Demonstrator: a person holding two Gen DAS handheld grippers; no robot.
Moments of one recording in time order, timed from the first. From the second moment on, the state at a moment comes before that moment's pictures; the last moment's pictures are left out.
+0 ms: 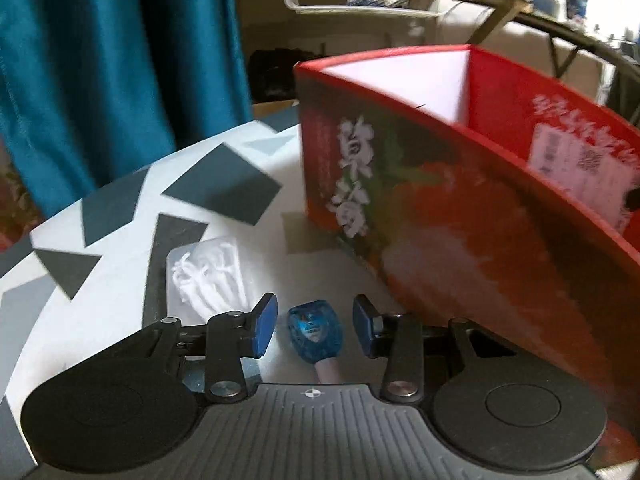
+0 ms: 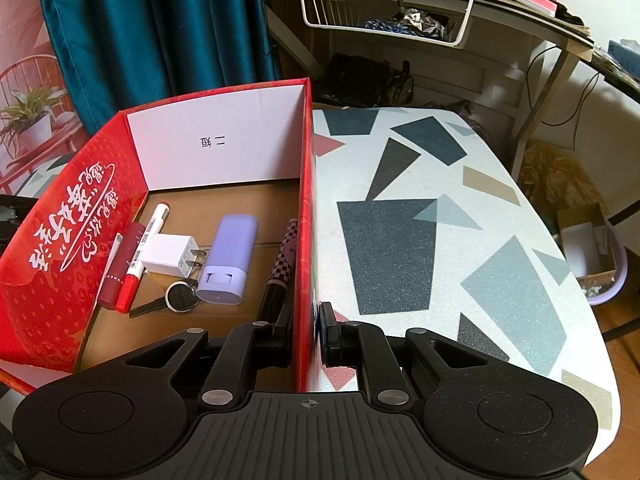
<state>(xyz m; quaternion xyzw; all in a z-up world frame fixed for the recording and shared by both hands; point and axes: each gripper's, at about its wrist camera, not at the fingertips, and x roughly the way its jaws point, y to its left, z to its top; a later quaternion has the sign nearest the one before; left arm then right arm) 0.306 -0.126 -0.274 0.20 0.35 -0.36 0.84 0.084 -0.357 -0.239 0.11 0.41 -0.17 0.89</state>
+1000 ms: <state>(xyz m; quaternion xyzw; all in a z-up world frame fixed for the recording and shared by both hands) 0.266 -0.084 -0.295 0.14 0.35 -0.32 0.87 0.085 -0.356 -0.240 0.11 0.41 -0.17 0.89</state>
